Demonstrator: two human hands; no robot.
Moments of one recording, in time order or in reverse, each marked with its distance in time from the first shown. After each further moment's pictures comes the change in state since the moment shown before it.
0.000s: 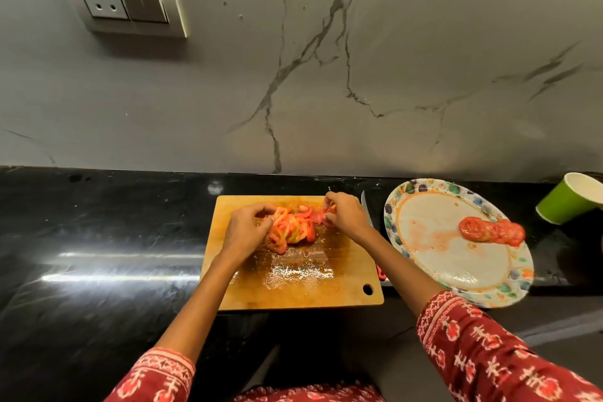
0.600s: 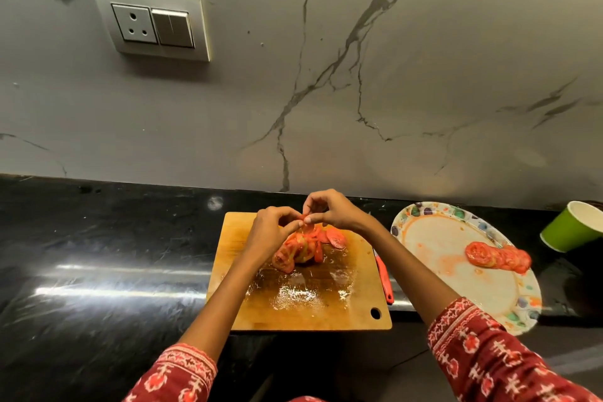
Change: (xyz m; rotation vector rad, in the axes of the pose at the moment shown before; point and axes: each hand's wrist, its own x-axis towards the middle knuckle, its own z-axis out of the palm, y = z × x) left_hand 0.021 0.031 0.000 0.001 -0.055 0.136; right_hand 0.021 -0.058 -0.049 0.403 -0.366 -0.217
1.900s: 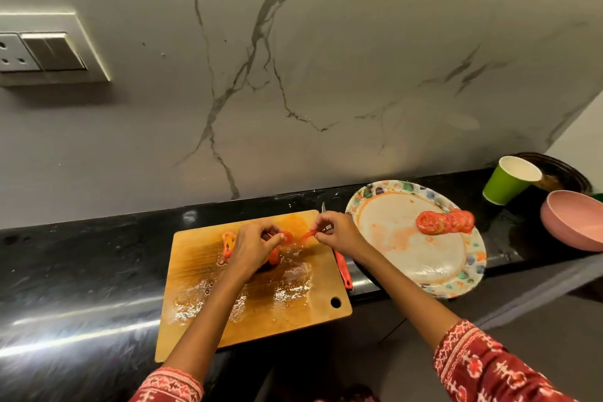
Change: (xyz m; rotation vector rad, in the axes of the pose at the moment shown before) left_hand 0.005 0.029 0.056 0.070 -0.130 -0.032; right_hand -0.082 0.091 -0.002 0.002 0.458 0.102
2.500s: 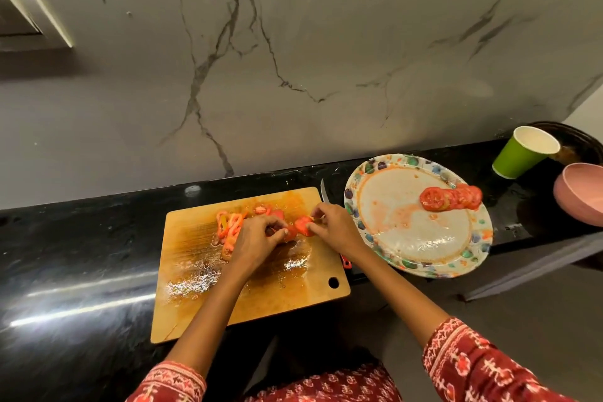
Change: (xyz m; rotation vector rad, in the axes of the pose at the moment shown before) left_hand -0.008 -0.008 0.027 0.051 -0.079 -0.035; right_hand -0.011 0.024 0.030 -0.178 0.064 0.095
